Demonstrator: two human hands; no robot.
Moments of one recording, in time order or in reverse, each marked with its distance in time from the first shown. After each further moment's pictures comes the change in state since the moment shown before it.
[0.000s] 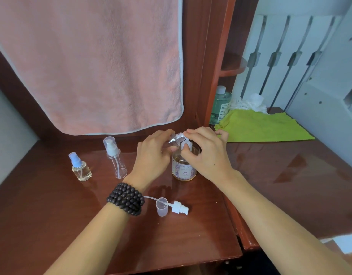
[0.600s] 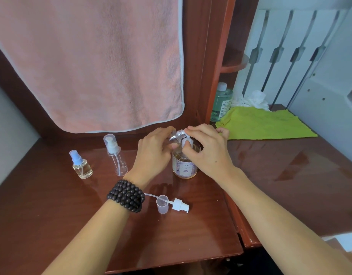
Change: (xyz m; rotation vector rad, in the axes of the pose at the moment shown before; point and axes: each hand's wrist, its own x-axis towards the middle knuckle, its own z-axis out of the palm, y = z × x) left_hand 0.002 0.000 -0.002 0.003 -0.015 0.012; right_hand 0.000 0.002 0.000 0.036 -0.015 0.025
